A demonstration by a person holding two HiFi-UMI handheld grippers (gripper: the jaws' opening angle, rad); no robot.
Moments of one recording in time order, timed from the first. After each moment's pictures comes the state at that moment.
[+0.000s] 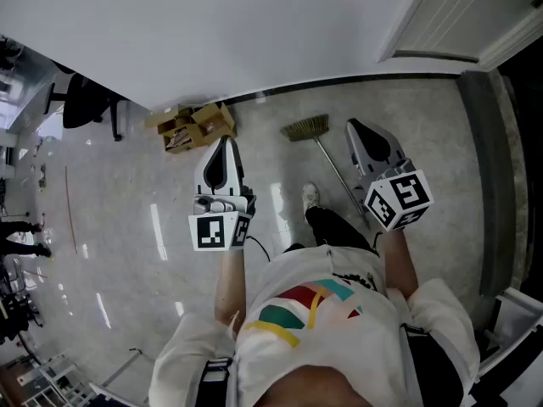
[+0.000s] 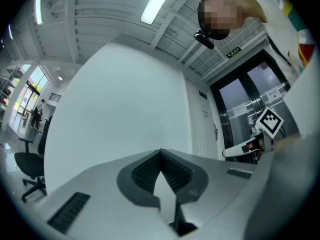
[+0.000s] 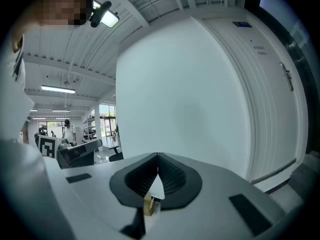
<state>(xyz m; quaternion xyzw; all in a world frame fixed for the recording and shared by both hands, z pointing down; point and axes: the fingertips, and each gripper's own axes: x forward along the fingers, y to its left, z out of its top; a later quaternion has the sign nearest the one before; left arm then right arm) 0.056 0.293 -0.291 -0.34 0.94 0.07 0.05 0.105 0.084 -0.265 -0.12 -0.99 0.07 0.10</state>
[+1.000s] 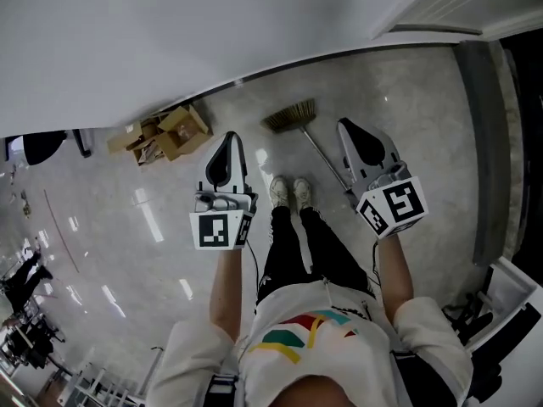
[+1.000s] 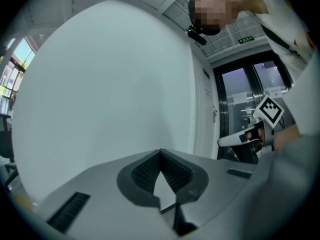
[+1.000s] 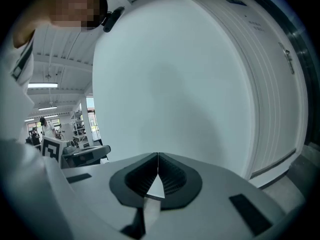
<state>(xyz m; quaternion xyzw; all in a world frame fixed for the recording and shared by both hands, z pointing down) -0.156 0.172 -0.160 -0.40 0.91 0.06 -0.05 -0.090 0.006 -0.158 -0.08 -0.98 0.08 0.15</state>
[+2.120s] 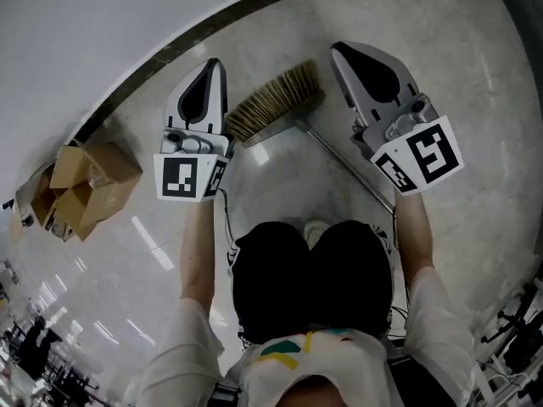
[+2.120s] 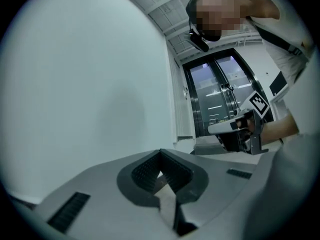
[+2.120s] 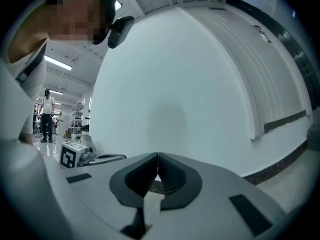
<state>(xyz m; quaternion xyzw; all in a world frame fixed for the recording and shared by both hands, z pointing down) -0.258 0.024 0.463 -0.55 0.83 0.03 0.03 -0.171 -0.092 0.427 -0.08 -1.00 0.02 0.03</state>
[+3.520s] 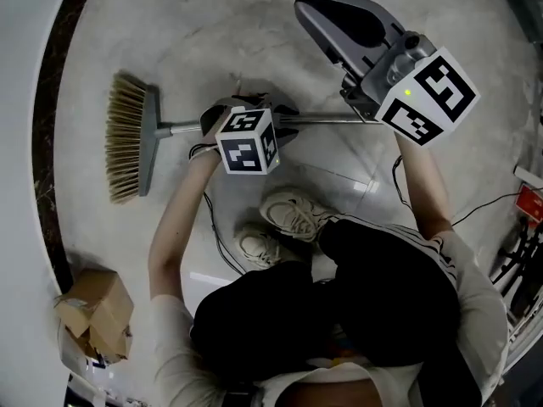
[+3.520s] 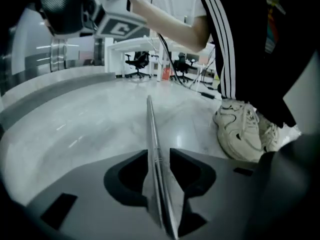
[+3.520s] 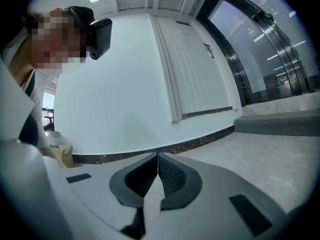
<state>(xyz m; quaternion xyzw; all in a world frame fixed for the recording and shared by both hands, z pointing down) 0.215 -0.061 0.744 -0.93 -0.01 -0.37 -0.05 0.116 -0.223 0.511 0.17 -0.98 0.09 0.08</state>
